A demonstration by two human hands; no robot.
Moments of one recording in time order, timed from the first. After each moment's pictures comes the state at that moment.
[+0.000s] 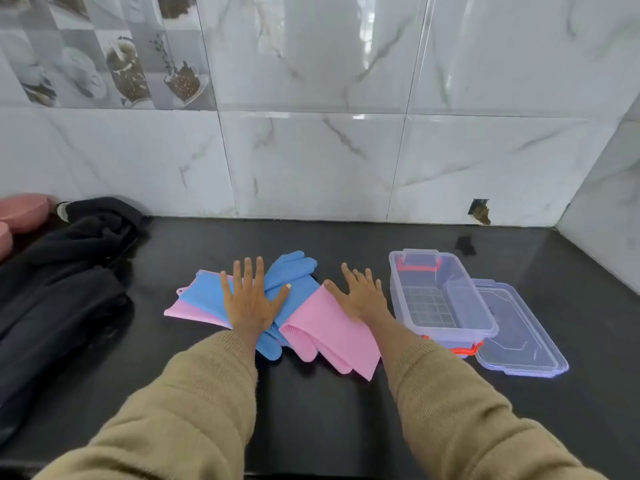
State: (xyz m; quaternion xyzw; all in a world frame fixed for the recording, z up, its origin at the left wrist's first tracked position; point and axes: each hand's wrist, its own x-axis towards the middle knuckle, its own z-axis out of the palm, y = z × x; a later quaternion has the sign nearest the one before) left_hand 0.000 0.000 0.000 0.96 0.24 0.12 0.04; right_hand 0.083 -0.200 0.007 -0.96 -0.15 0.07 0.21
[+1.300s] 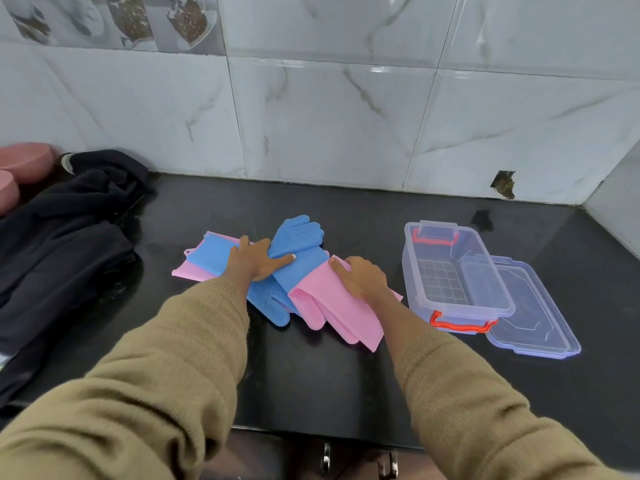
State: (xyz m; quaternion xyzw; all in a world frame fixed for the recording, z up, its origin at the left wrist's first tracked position) left_hand 0.019 0.039 0.012 0.97 0.20 -0.06 0.15; right_hand 0.082 -0.187 -0.011 -0.96 -0.15 0.11 0.22
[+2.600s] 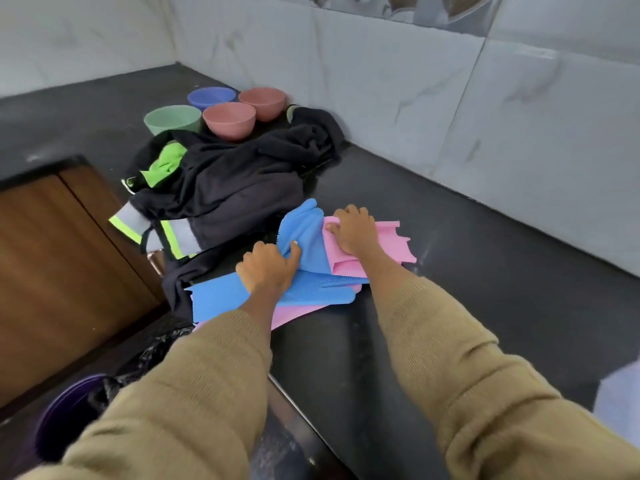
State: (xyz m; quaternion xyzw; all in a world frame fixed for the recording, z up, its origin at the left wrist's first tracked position) left_hand -0.138 0.124 -0.013 0.76 0.63 0.16 0.07; right_hand 0.034 0.099 0.017 -0.83 -0.54 0.03 0.12
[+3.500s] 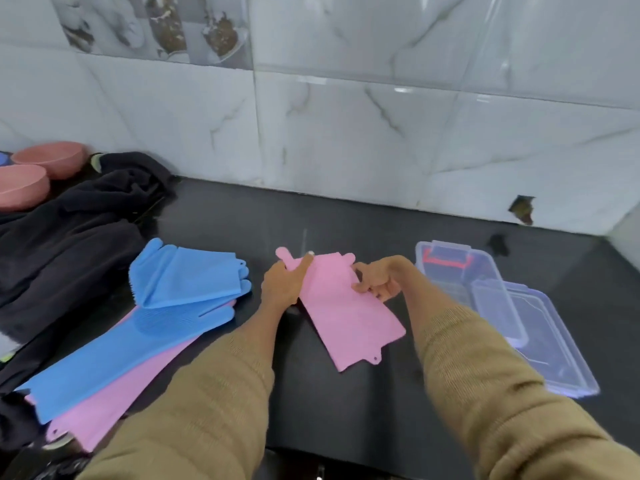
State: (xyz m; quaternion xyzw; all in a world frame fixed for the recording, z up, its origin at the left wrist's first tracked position) left_hand 0.005 -0.031 0.013 0.80 0.36 0.08 0.48; right_hand 0.130 -0.190 0.043 -0.80 -0.11 0.54 0.24
